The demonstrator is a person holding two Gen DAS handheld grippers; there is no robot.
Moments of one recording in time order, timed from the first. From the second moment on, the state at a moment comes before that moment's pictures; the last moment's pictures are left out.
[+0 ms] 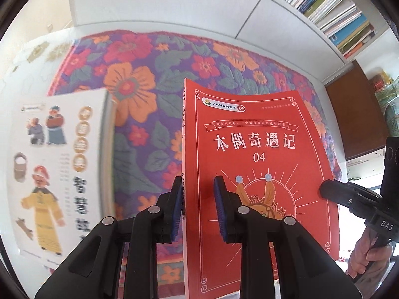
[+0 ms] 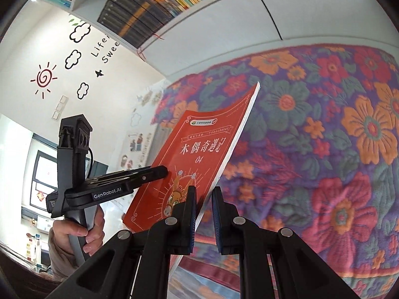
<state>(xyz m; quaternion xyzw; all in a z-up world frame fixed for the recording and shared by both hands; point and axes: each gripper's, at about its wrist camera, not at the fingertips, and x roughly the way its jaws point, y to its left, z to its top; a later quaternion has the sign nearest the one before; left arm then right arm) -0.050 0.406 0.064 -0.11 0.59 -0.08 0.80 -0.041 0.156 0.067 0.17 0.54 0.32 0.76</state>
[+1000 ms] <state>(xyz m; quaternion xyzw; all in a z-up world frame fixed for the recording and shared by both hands) -0.076 0.593 0.091 -0.16 0.54 0.01 0.82 -0.036 0.354 0.097 0.15 0.52 0.40 0.74</state>
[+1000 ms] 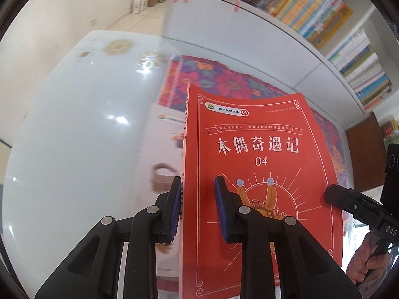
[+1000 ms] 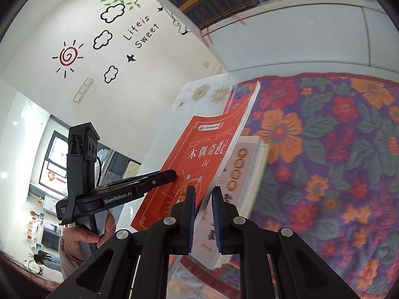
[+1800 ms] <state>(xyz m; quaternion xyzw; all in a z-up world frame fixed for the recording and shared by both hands) -0.084 0.630 0.046 -0.20 0.56 0.01 0.80 -0.032 0.391 0.030 0.14 0.59 0.36 0.71</state>
